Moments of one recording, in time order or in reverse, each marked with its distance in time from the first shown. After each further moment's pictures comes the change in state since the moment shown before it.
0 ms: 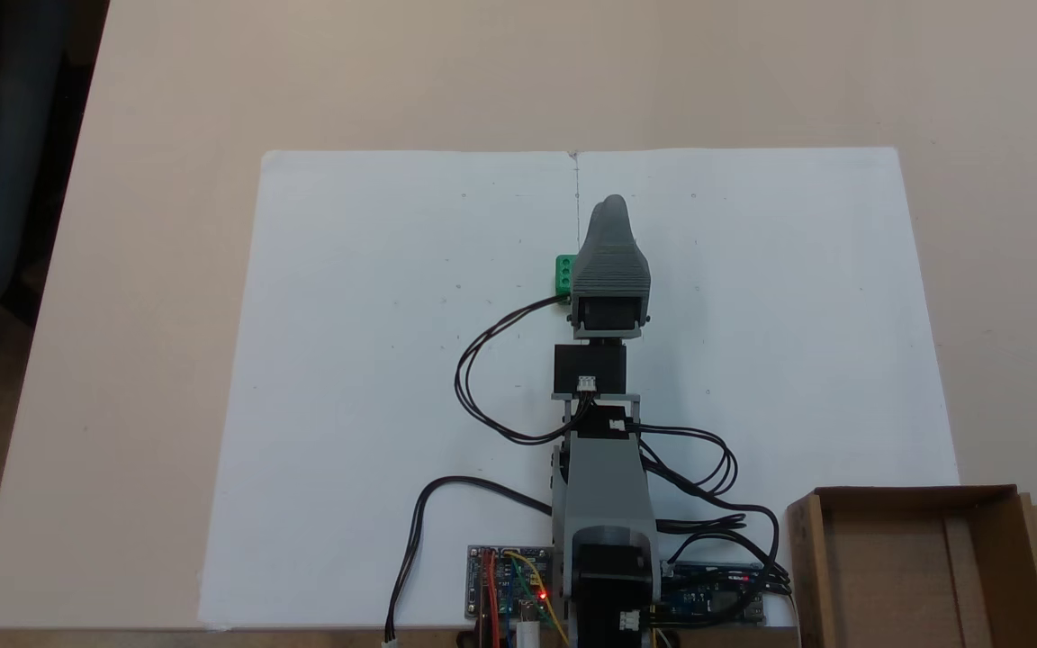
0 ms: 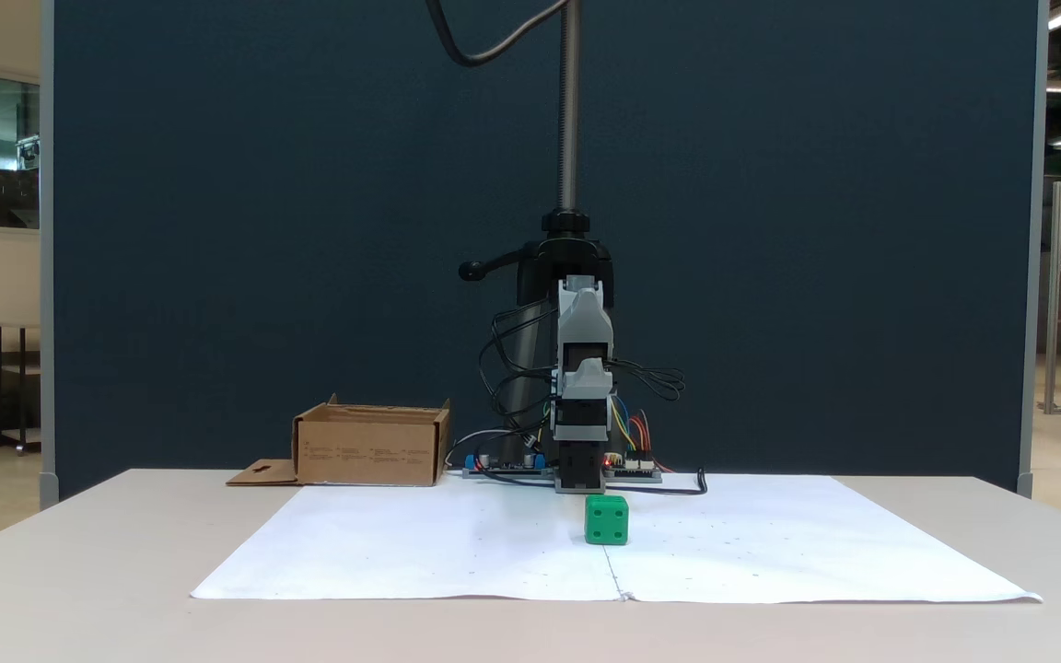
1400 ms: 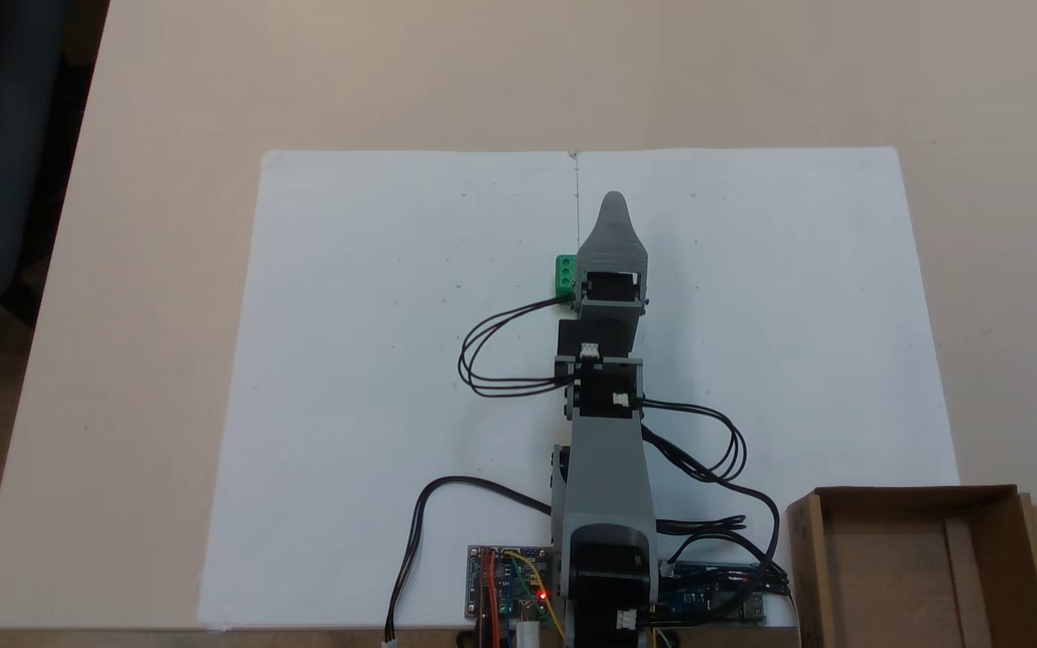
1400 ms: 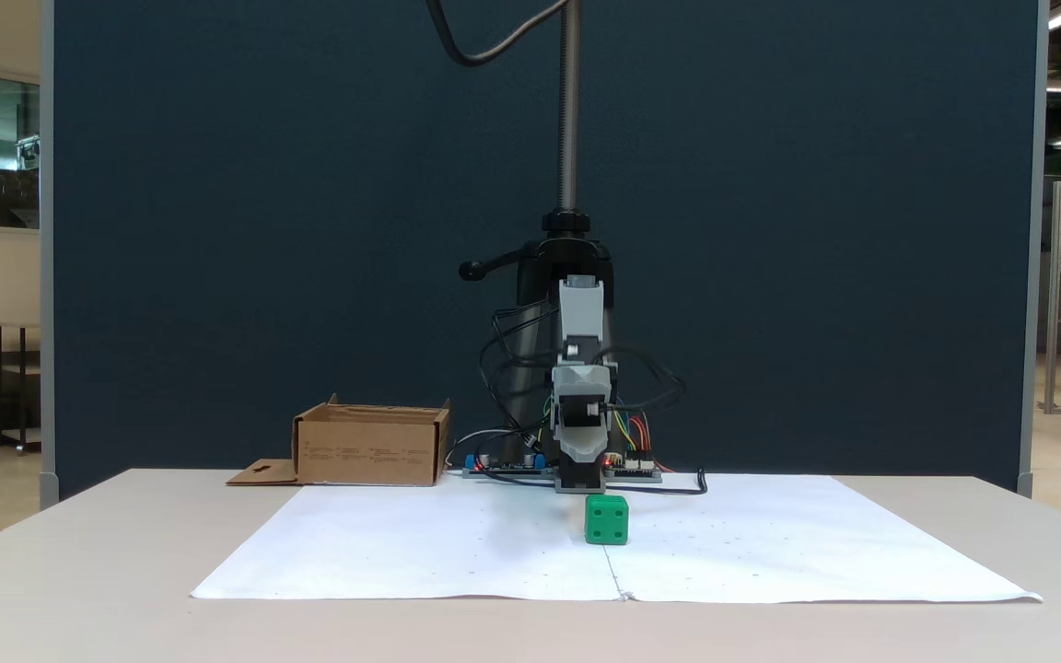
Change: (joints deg) arm 1.0 0.0 -14.5 51.0 0.0
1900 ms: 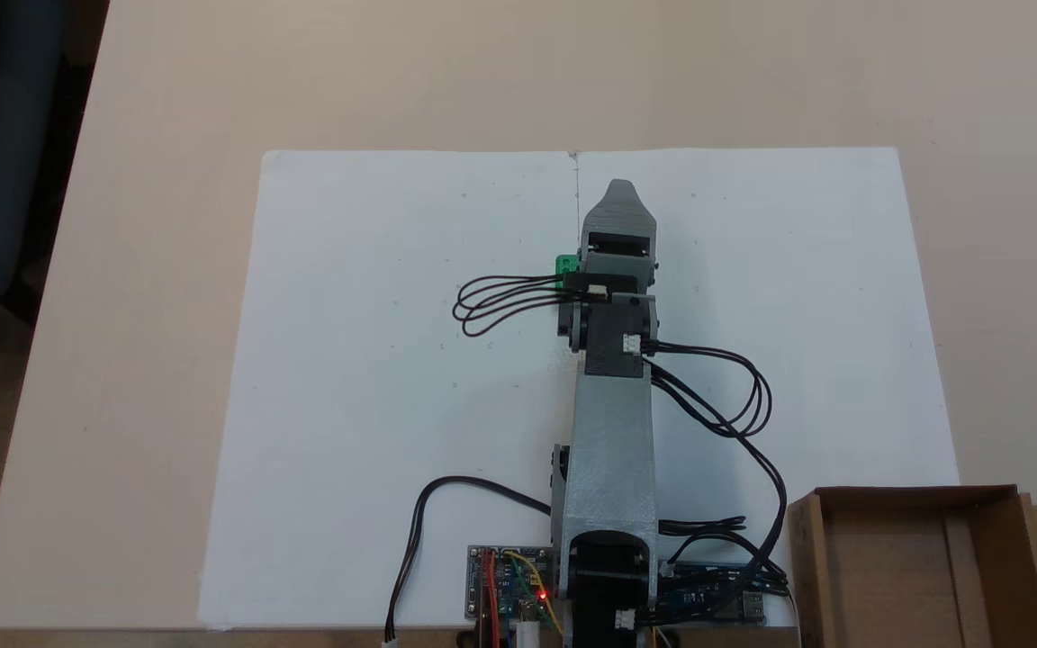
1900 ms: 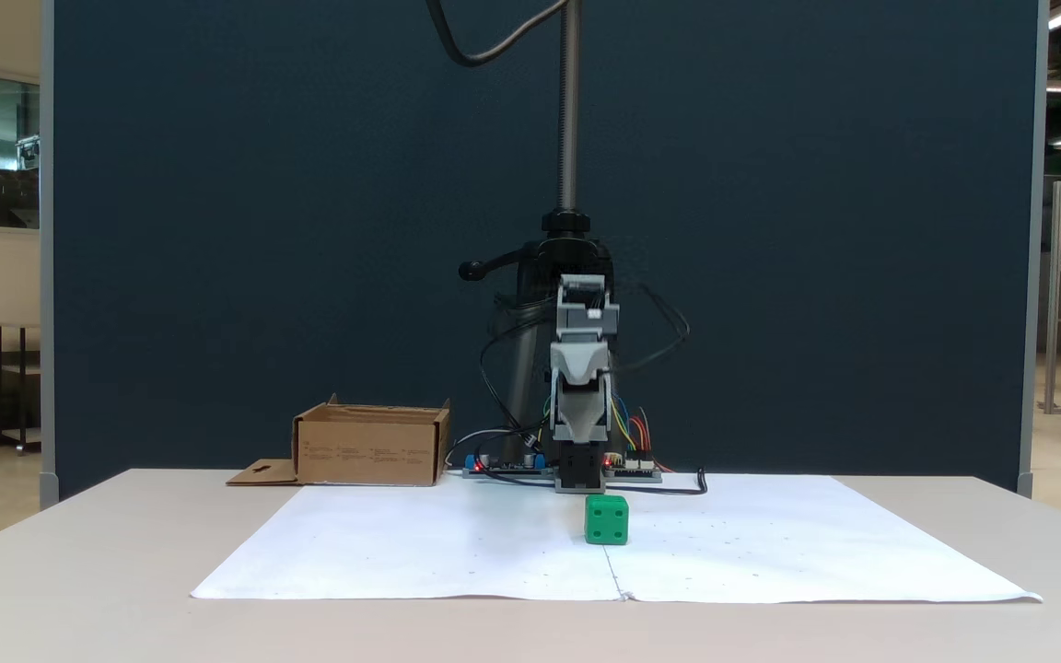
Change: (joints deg) arm 0.4 0.0 -28.8 53.2 0.2
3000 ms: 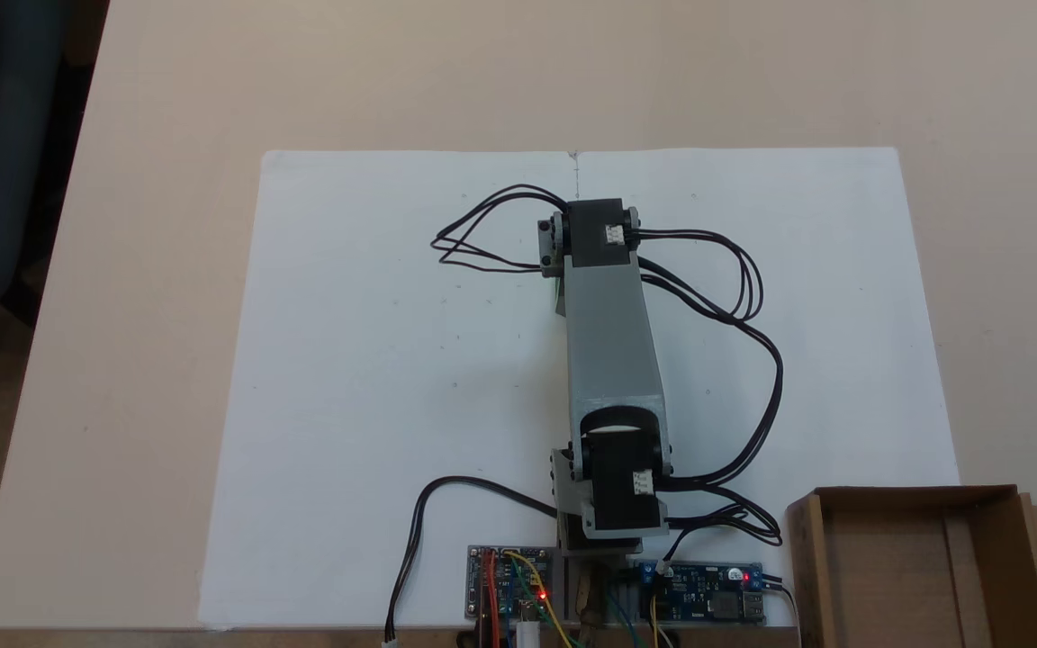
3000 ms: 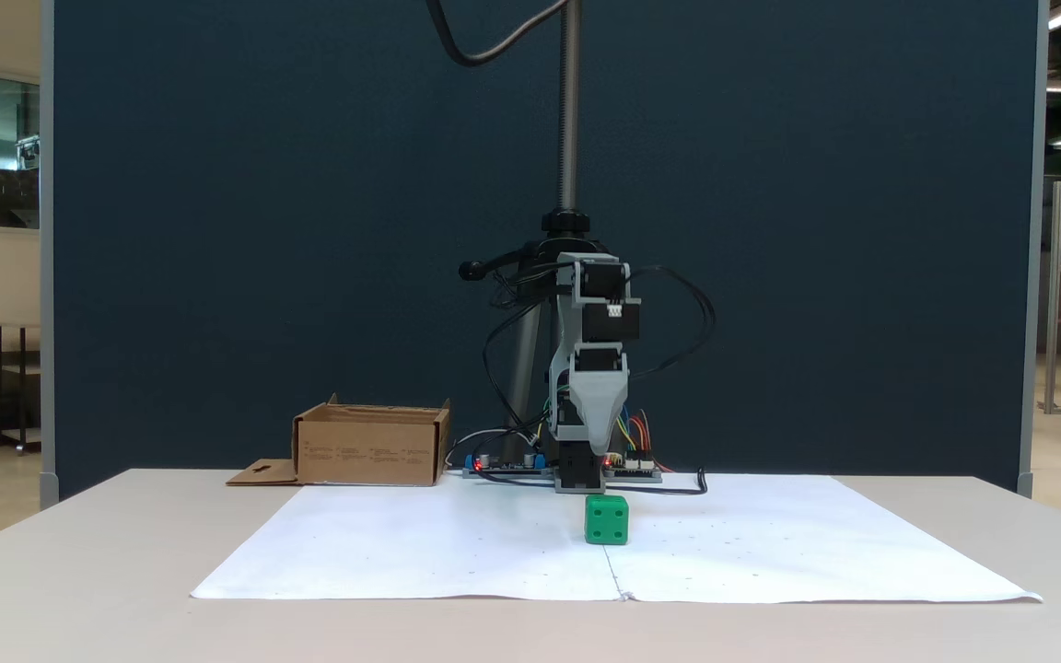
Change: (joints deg) arm -7.2 -25.6 -21.9 33.9 6.2
